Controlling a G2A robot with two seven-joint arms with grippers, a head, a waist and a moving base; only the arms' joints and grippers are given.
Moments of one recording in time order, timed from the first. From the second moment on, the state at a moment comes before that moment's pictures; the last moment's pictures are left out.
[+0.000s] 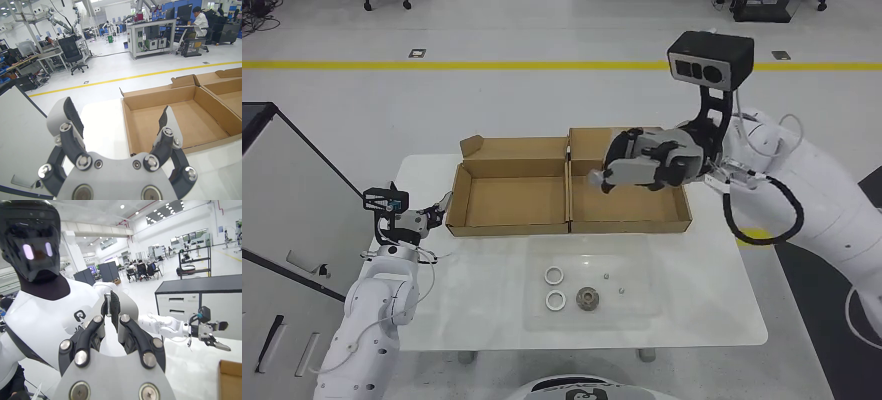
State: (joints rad) left arm 1.73 -1.15 -1.60 -1.80 1.33 0.00 0.00; right arm -0.44 -0.82 0.52 -1.73 0.98 -1.01 0.81
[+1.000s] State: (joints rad) left arm 1.73 -1.15 -1.60 -1.80 1.33 0.00 0.00; right arm -0.64 -0.91 0.72 -1.93 1.21 -1.01 0.77
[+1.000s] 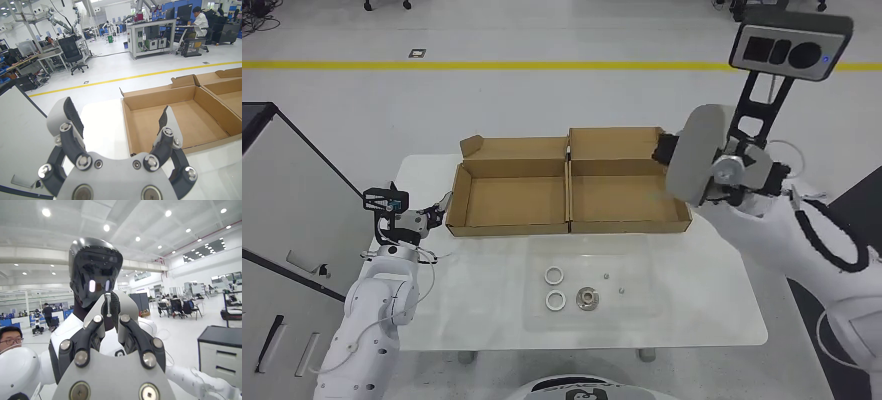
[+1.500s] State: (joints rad) left arm 1.73 -1.15 -1.60 -1.80 1.33 0.00 0.00; right arm -0.79 -0.97 0.87 -2.00 1.31 -0.99 0.83
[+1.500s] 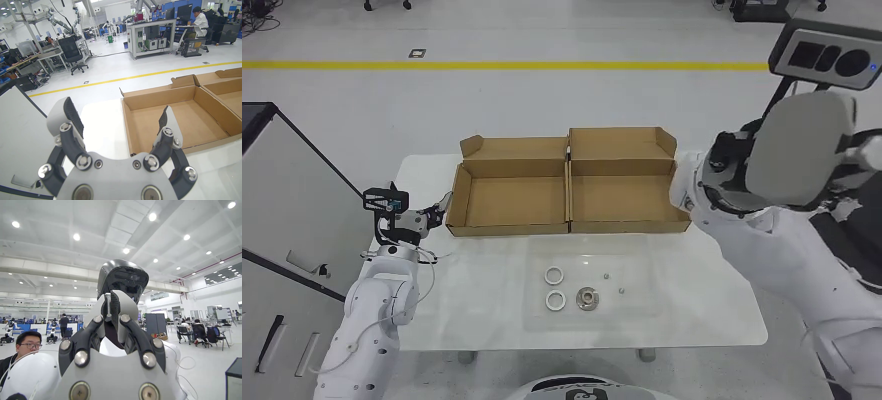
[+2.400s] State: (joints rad) left arm 1.73 -1.15 -1.60 -1.80 1.33 0.00 0.00; right arm -0.94 -0.99 1.07 -1.99 1.05 -0.83 0.84
